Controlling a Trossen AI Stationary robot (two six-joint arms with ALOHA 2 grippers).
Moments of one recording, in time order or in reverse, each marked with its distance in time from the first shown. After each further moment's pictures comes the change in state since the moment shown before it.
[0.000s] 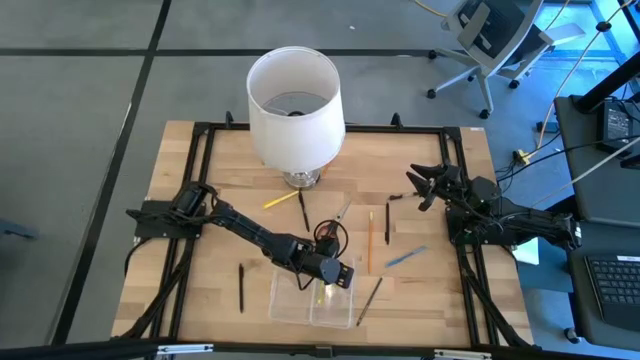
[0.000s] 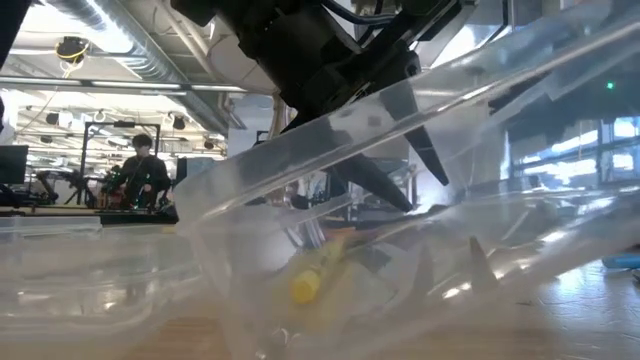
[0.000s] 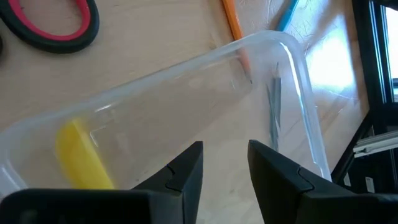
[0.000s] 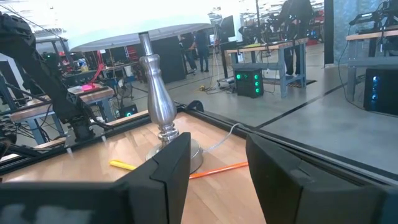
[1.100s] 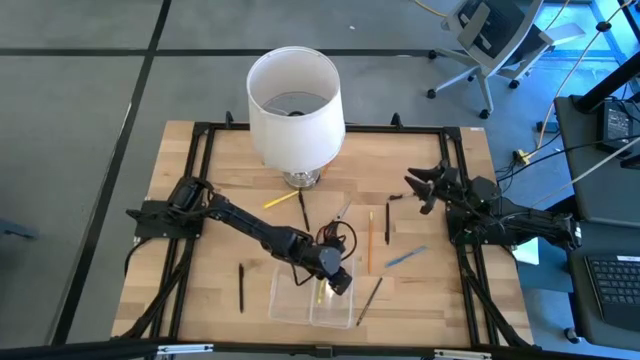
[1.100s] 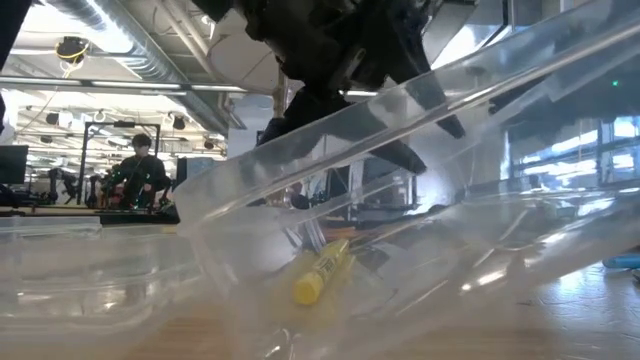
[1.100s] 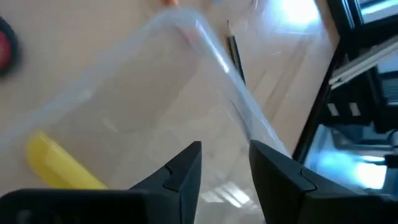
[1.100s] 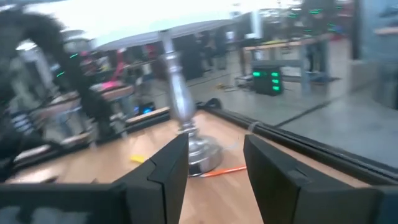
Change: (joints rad) left arm 0.032 -0.060 -0.003 0.015 0.202 0.301; right arm 0.000 0.000 0.000 0.003 -0.131 -0.006
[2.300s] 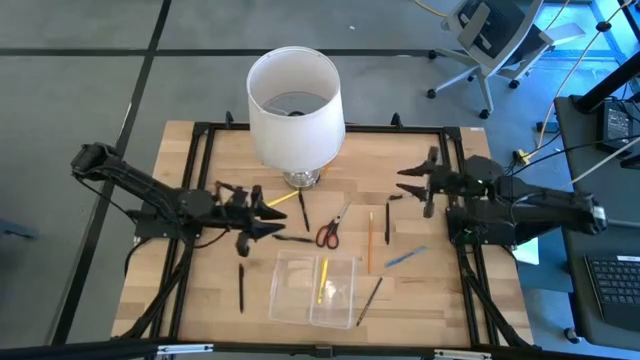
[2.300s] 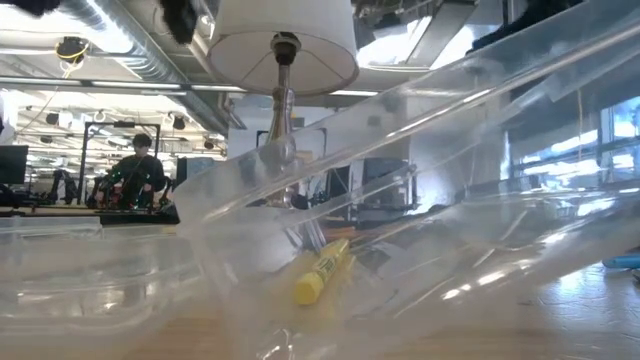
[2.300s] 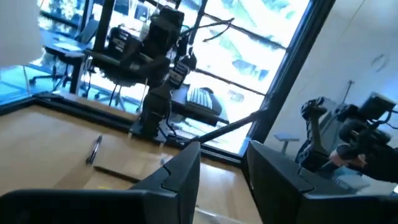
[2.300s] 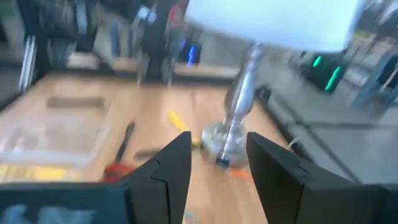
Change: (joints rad) left arm -0.028 -1.056 -0.959 0.775 -0.280 0.797; right arm 0.047 0.542 0.506 -0.248 -0.217 -0.335
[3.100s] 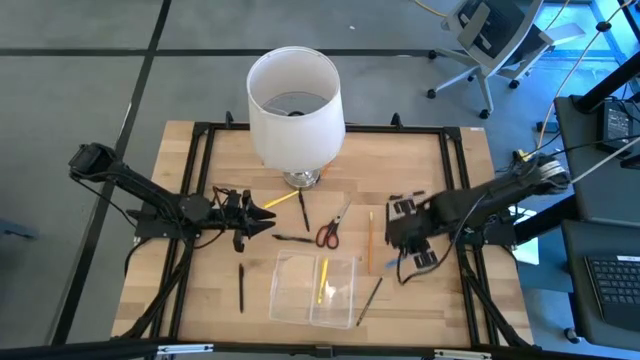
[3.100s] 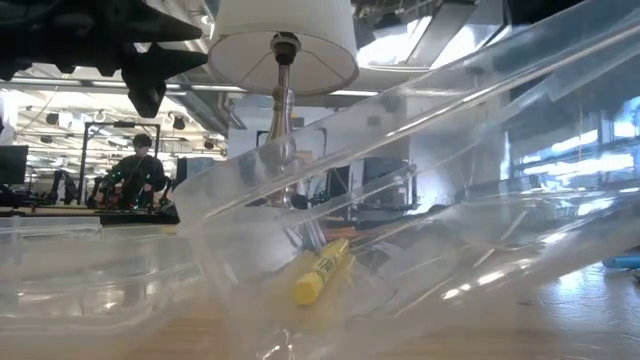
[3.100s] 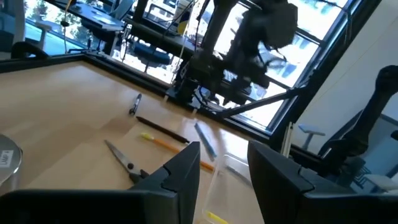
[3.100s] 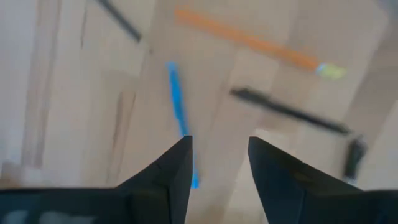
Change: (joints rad) left arm 0.001 -0.045 -0.270 0.123 -0.092 -0.103; right arm 0.547 0.825 0.557 -0.960 0.034 0.250
